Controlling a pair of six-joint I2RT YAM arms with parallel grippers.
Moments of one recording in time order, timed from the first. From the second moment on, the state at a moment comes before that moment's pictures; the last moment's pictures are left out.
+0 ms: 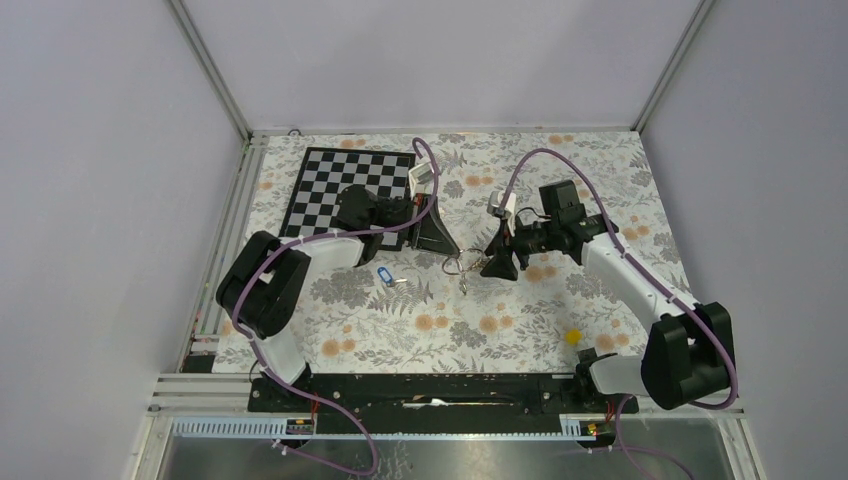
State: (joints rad) left arm -0.54 1.75 0.93 1.33 1.35 -1.39; right arm 0.32 1.33 0.94 -0.55 -0.94 -0.57
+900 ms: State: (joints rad) left arm -0.58 1.63 1.01 0.25 1.28 -0.52; right arm 0.37 1.33 0.96 -0.62 -0.96 -0.63
